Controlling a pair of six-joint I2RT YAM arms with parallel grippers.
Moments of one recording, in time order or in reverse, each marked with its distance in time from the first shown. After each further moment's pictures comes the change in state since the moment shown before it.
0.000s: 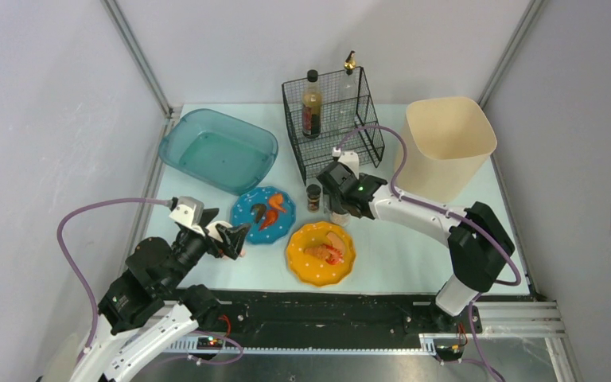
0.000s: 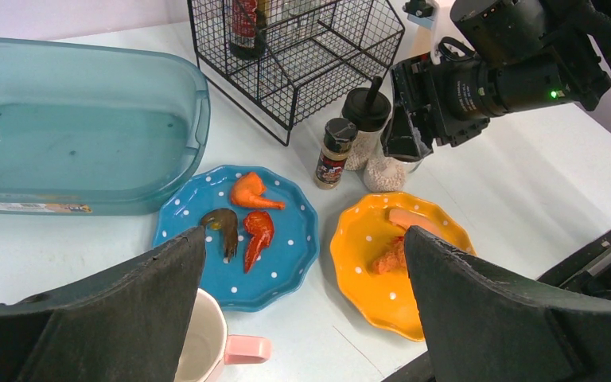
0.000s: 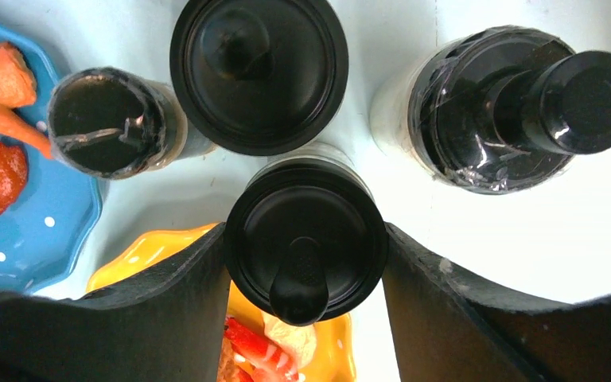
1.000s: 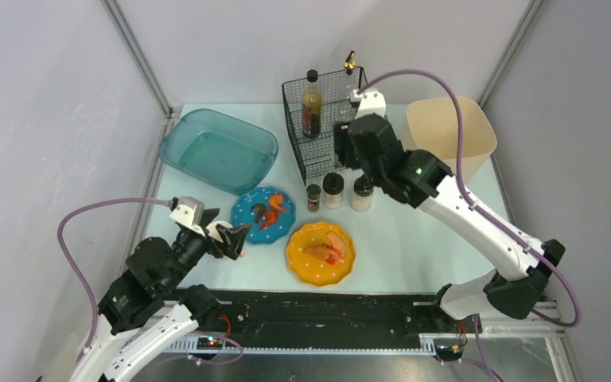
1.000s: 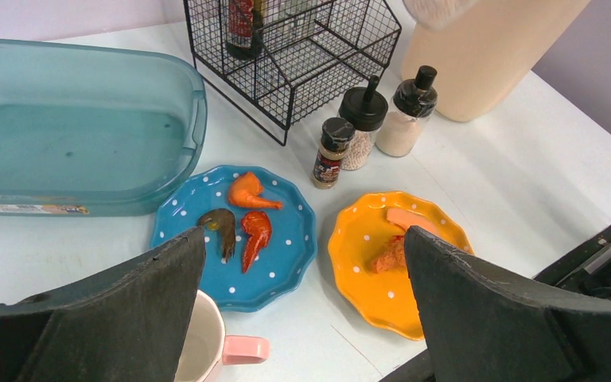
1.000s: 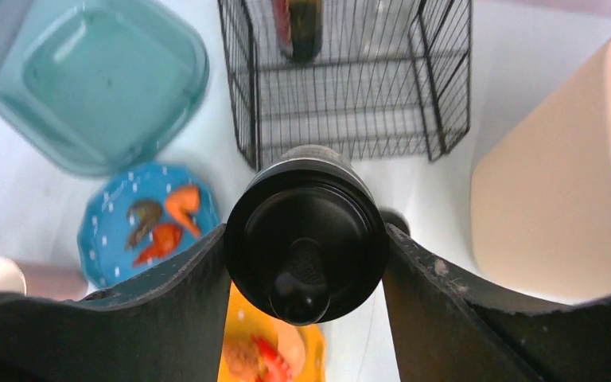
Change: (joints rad) left arm 0.000 0.000 0.000 0.000 0.008 0.000; right arm 0.045 -0.265 0.379 -0.179 0.120 -0.280
